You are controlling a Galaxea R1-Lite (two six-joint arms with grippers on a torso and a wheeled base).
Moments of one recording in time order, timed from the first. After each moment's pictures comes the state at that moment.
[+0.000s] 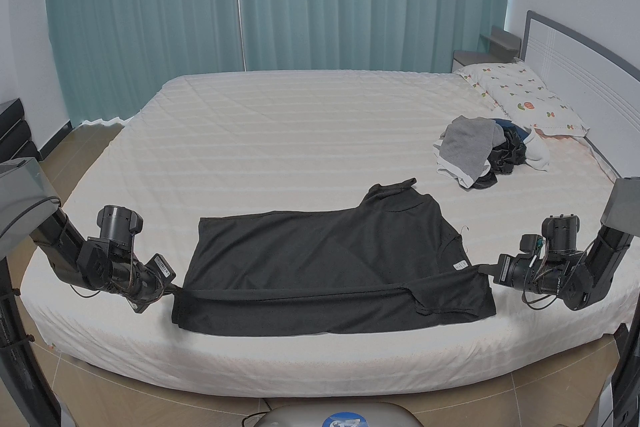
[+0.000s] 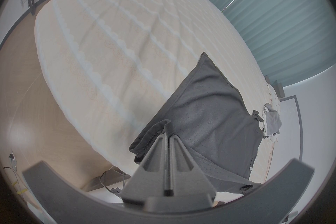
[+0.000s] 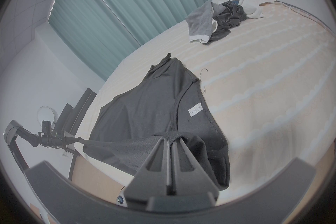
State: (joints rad) left arm 0.01 2.08 -0.77 -0.36 -0.13 -0.81; right arm 0.00 2.16 -0.55 -0.99 0.38 0.34
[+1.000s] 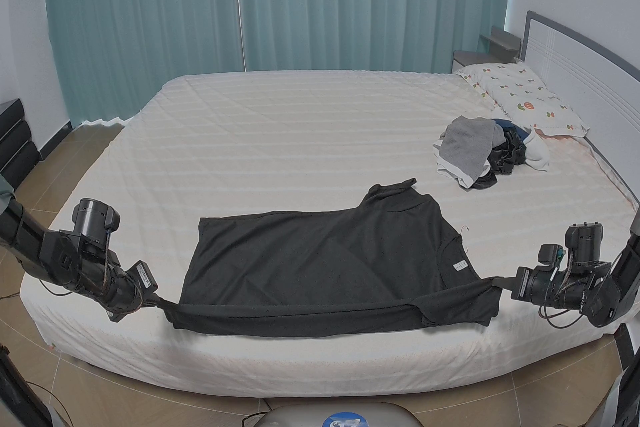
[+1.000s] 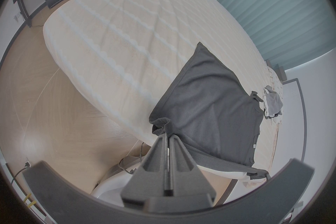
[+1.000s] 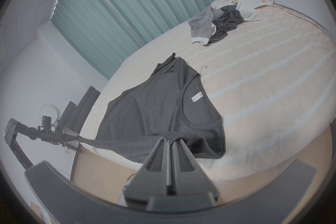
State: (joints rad) left arm 0.02 1.84 -0.71 -0.09 -0.16 -0.69; right arm -0.01 1.96 -0.34 -1.00 0.40 0.33
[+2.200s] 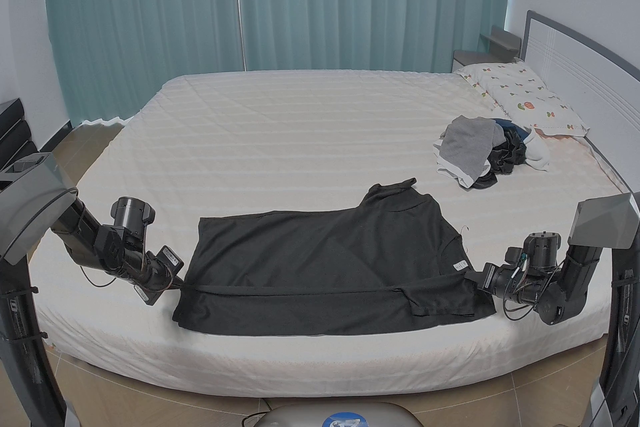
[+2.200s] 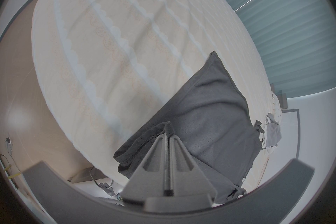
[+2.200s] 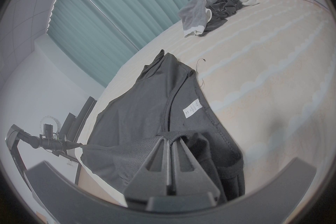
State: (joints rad) left arm 0.01 2.20 -0.98 -0.20 -0.16 -0.91; right arm 0.01 2.41 -0.62 -1.24 0.39 0.45
